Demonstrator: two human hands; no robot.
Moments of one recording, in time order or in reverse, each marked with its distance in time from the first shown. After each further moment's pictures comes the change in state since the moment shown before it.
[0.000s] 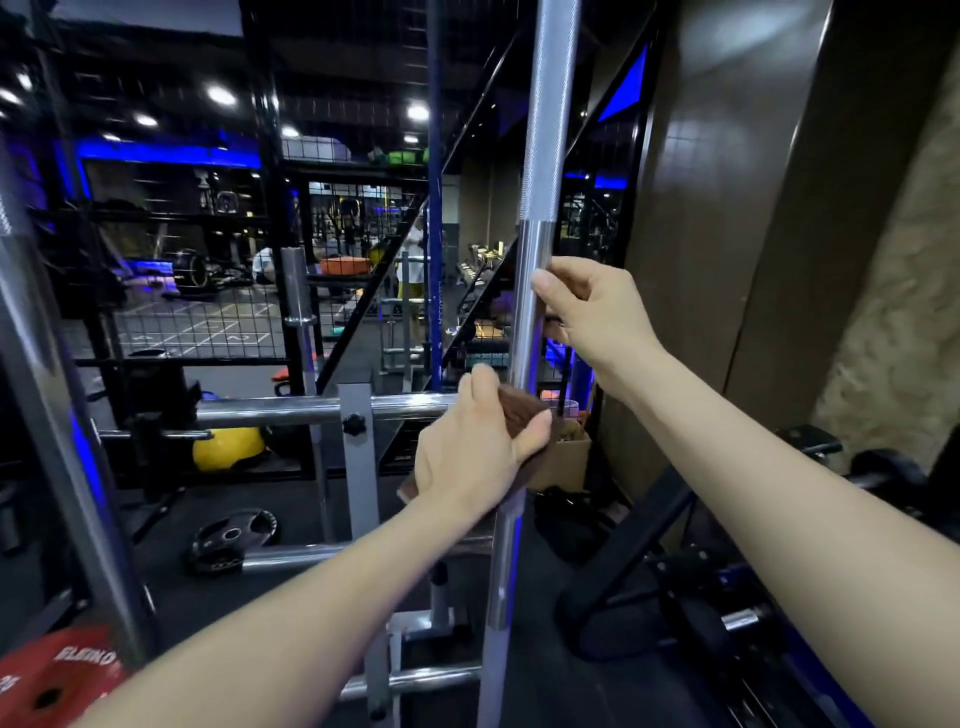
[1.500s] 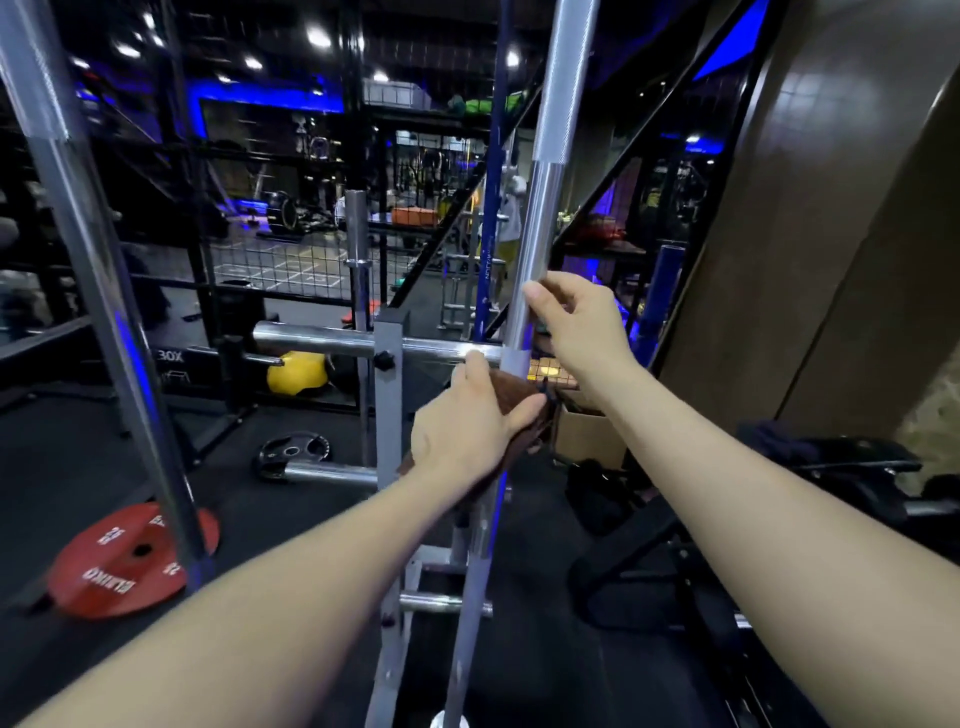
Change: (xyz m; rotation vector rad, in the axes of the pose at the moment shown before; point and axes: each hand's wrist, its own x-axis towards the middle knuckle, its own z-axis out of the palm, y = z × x) left_hand -0.027 0.010 0.028 0.139 -0.055 -0.294; right_hand -0.022 0.042 0.000 0.003 -0.139 0.041
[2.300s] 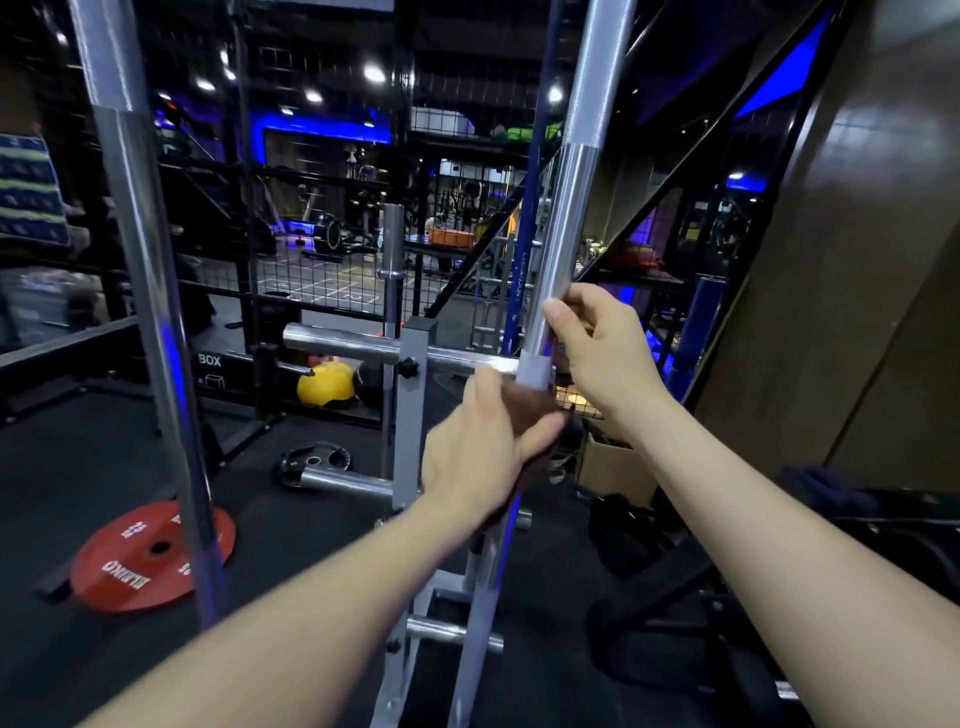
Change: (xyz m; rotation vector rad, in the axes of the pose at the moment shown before) left_hand -0.013 -0.013 0.014 -0.100 0.119 0.009; right_hand -0.013 0.014 0.009 0.008 -0.064 -0.090
